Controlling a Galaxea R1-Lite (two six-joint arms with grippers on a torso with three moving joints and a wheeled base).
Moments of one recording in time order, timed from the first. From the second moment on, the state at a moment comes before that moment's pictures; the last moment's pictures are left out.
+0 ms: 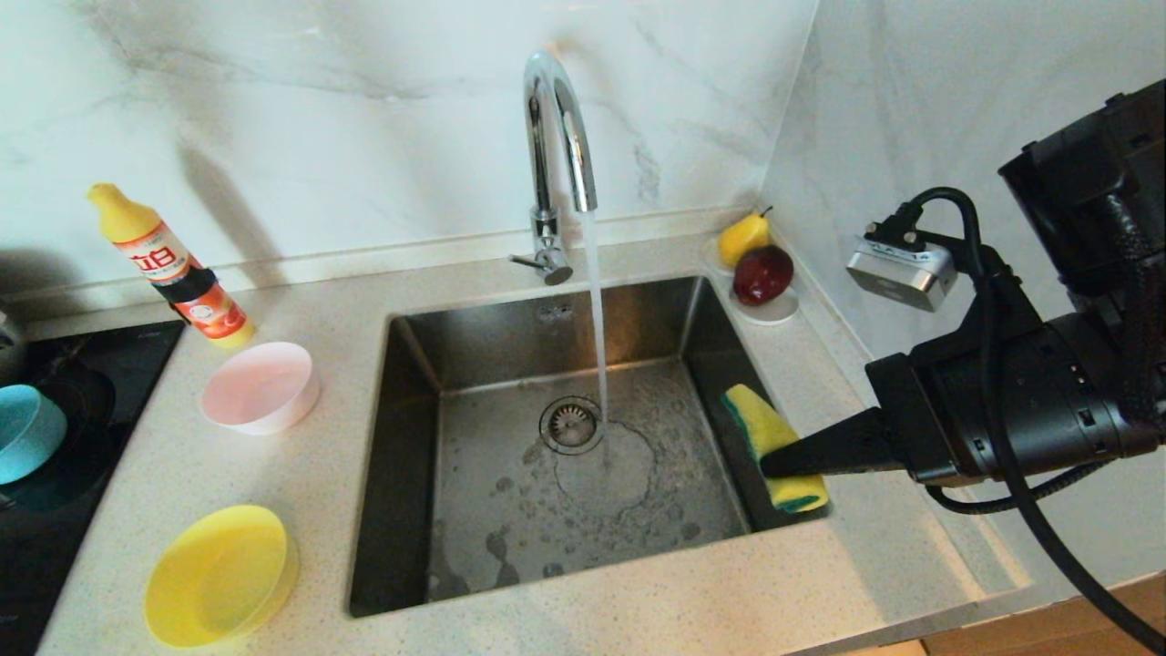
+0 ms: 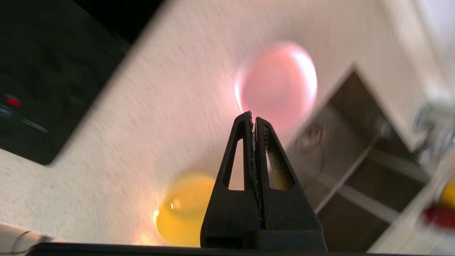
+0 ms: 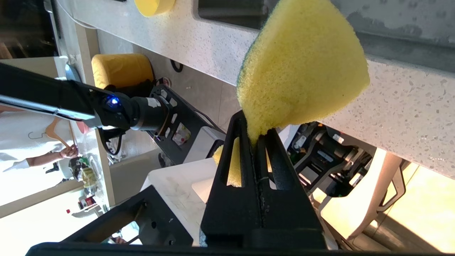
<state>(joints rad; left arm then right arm) 0.68 1.73 -1.83 0.90 -0.44 -0.39 0.65 1.50 -1.40 0.57 0.41 0.48</state>
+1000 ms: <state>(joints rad) 0.42 1.83 -1.51 0.57 -0.12 -0.38 0.65 1.50 -1.40 0.58 0.41 0.48</state>
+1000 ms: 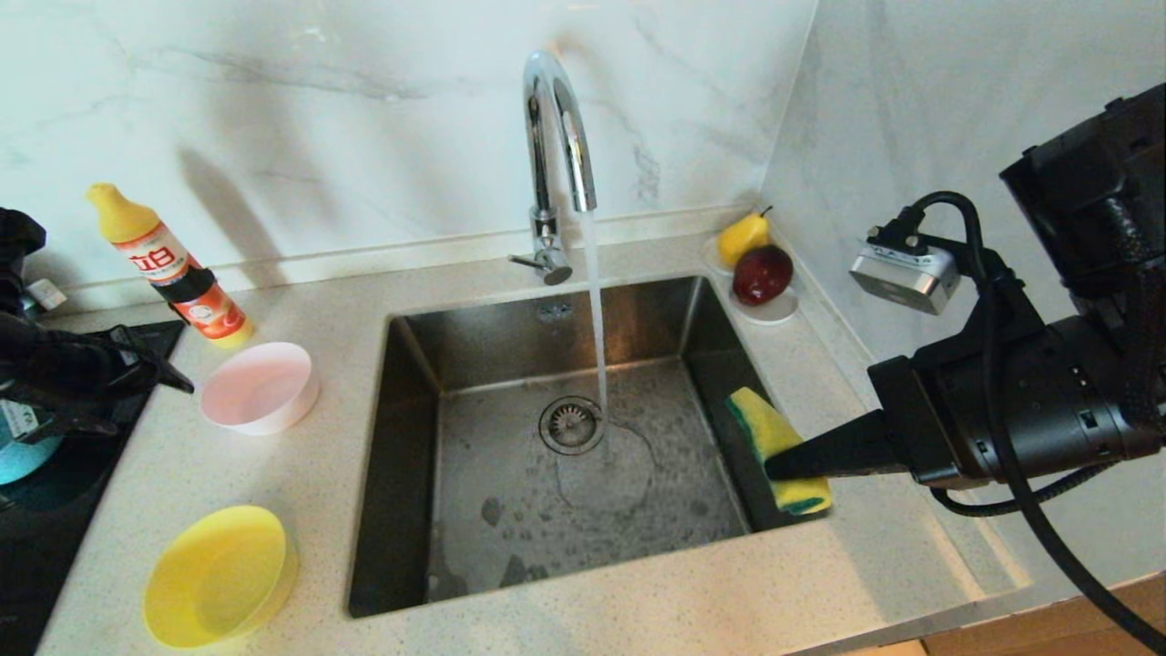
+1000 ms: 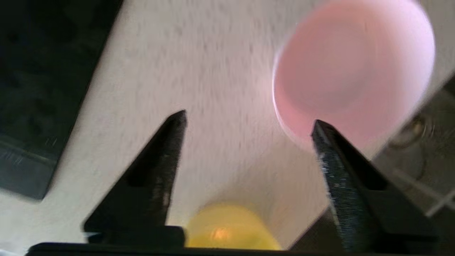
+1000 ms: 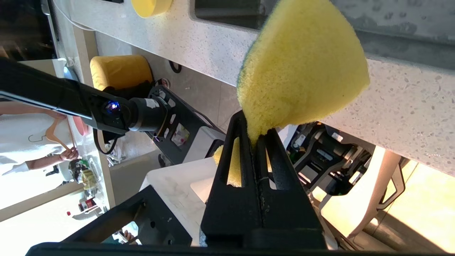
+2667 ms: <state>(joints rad) 0.37 2.00 -1.50 0.53 -0.07 -0.45 0.63 1.45 -1.37 0.57 0.41 0.48</state>
